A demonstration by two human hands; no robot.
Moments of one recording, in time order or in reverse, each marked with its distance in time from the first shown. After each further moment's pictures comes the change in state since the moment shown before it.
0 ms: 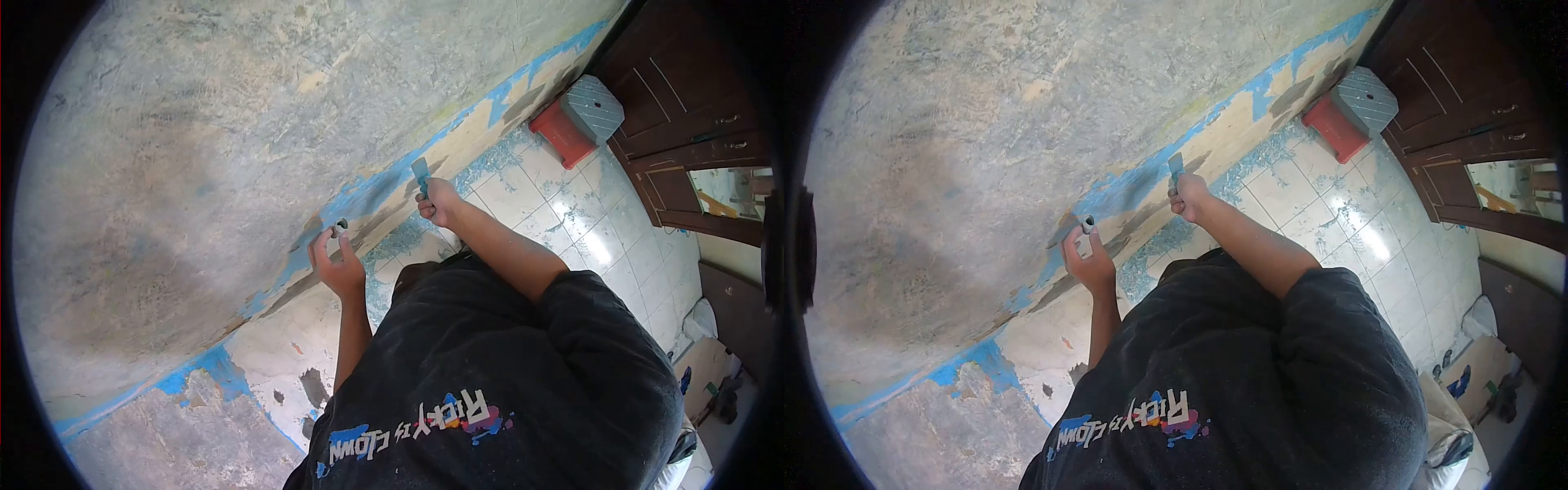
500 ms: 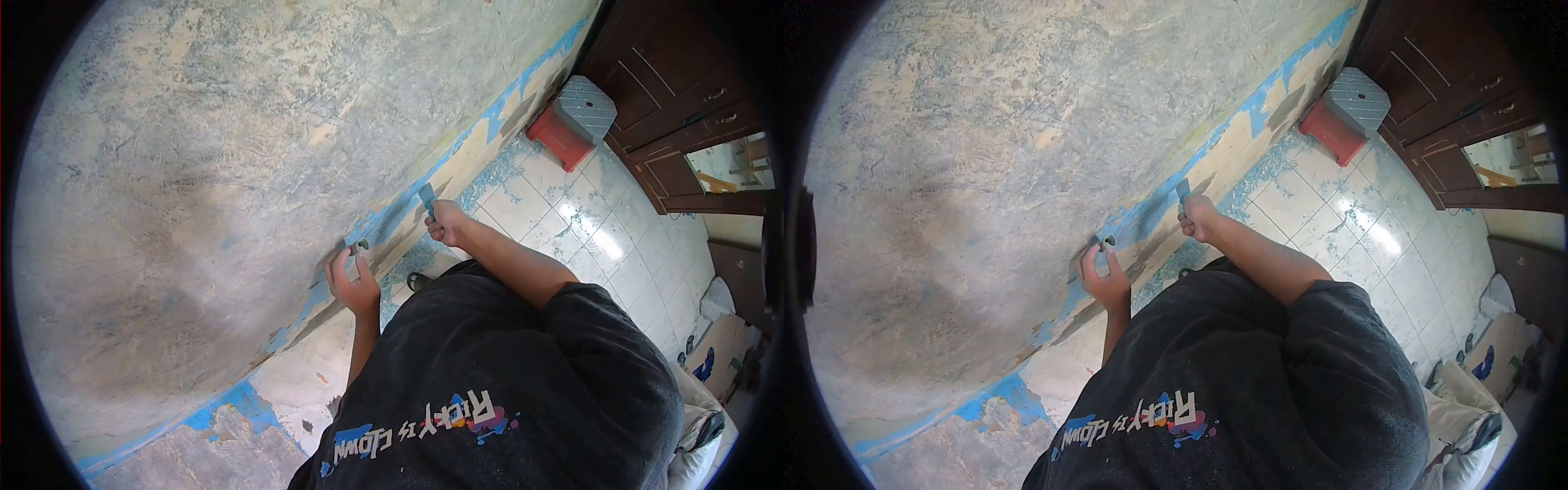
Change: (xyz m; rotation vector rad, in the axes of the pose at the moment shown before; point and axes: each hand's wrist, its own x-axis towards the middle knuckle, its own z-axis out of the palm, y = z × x) left_hand 0.028 -0.009 0.010 -0.034 -0.097 0.152; right_hand -0.012 -0.011 0.015 -0.009 0.031 -0.016
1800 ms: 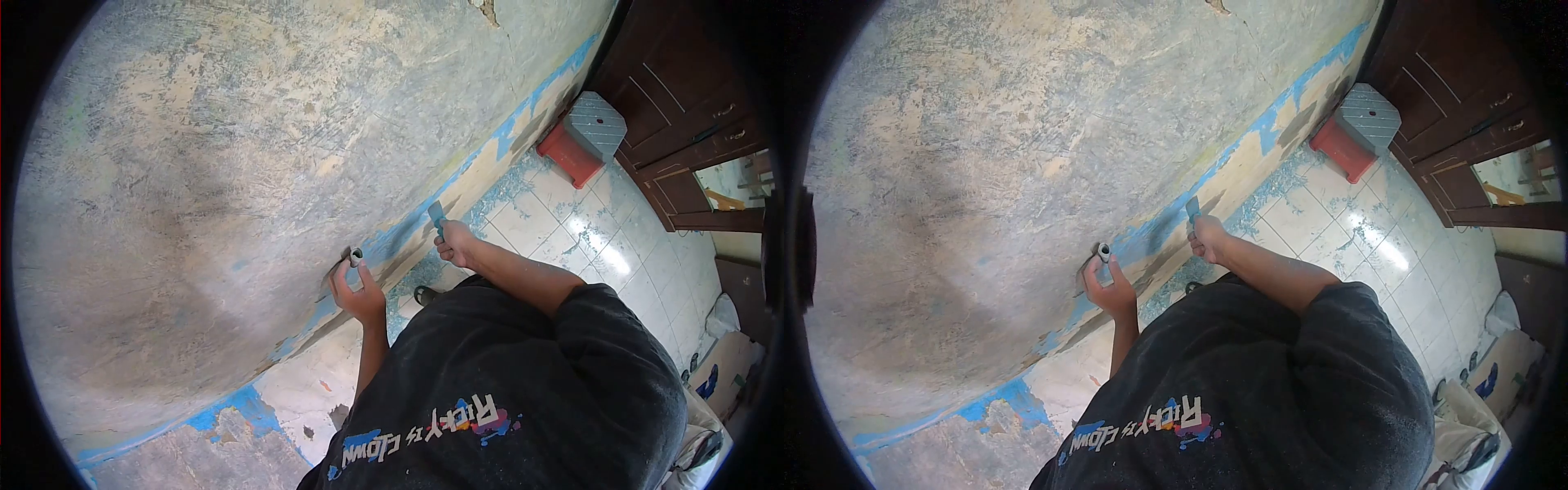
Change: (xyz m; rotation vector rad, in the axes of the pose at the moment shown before) left_hand 0.014 0.012 0.016 0.059 0.128 -0.068; right_hand 0.003 -0.005 -0.007 -0.090 -0.030 0.056
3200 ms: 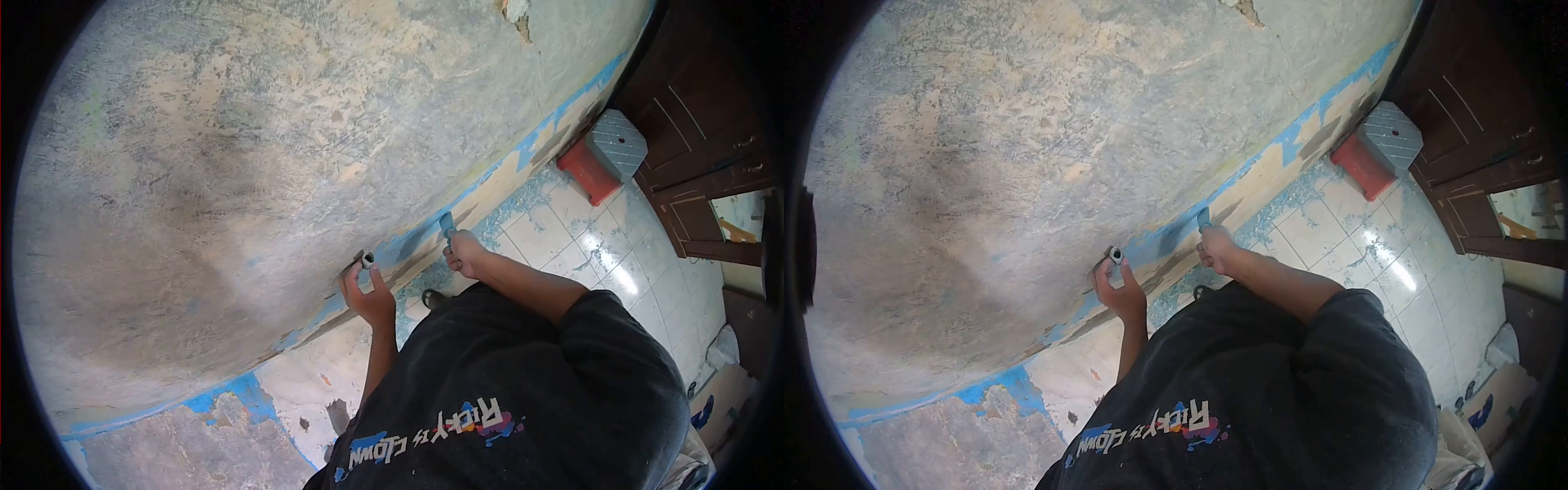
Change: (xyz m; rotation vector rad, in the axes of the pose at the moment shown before) left_hand -0.003 -0.001 0.000 0.034 0.025 -0.073; right_hand 0.013 0.005 0.005 -0.131 -0.002 -0.029
